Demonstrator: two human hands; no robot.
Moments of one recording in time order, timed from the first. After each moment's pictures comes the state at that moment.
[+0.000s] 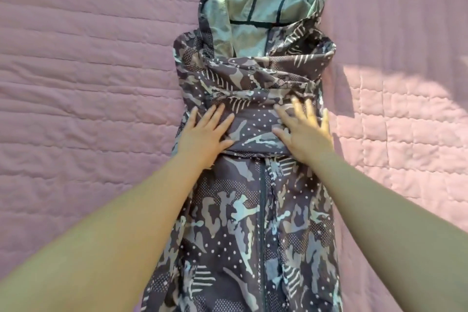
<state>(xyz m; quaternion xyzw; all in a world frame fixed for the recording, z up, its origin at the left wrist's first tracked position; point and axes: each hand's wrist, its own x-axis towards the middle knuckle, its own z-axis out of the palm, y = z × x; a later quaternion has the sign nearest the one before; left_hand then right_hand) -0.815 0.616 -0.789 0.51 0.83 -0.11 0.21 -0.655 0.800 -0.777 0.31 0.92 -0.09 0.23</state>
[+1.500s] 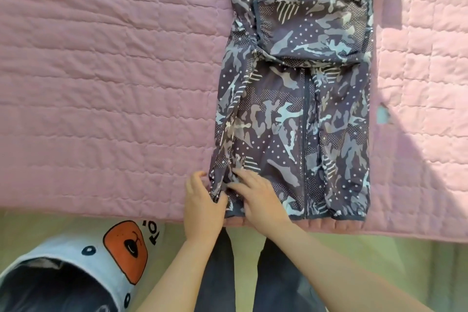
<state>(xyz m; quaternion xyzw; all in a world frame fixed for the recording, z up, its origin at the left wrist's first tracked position) -0.620 0.332 -0.734 0.05 0.90 0.25 0.34 -0.530 0.446 -0.764 0.18 0.90 -0.36 0.16</state>
